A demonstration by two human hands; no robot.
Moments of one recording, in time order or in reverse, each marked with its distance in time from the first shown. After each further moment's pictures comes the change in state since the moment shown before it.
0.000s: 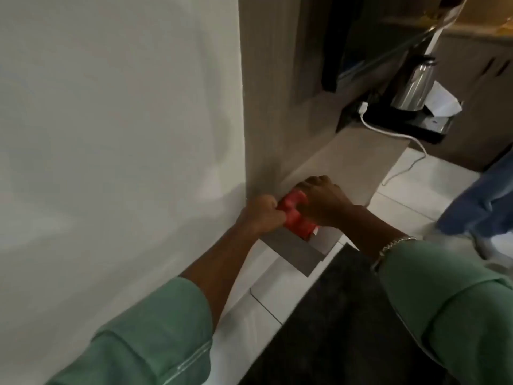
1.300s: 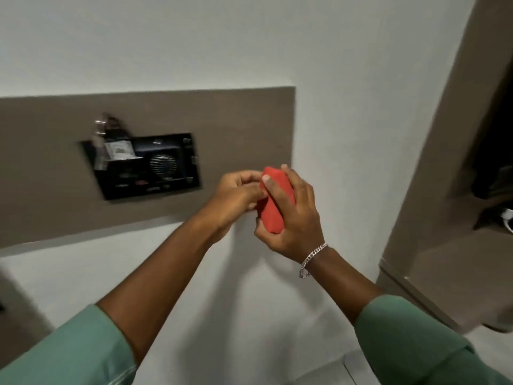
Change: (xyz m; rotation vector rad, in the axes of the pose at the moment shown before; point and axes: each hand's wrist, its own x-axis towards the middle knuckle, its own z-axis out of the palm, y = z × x) left_hand -0.394 -0.079 -0.343 -0.685 0.488 0.291; right_hand -0.190 -0.460 -0.093 0.513 0.887 -0.863
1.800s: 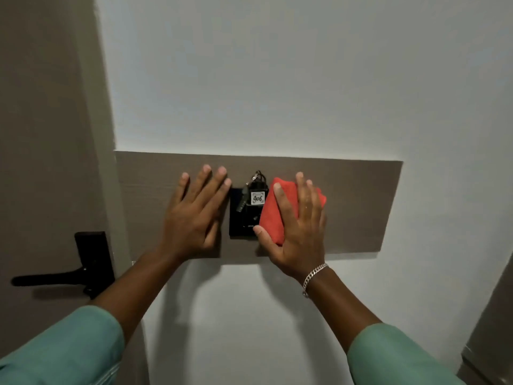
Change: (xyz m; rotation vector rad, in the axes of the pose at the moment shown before) left_hand -0.072 0.013 -0.235 1.672 0.641 0.851; right_hand 0.082 -0.131 0.088 -0.091 0.077 -0.112
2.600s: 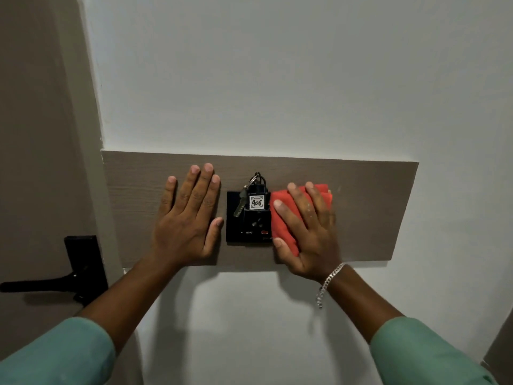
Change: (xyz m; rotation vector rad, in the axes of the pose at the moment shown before) left_hand -0.008 -0.005 0.028 0.316 0.037 -0.040; right_hand 0.007 0.049 0.015 0.014 0.101 -0.380
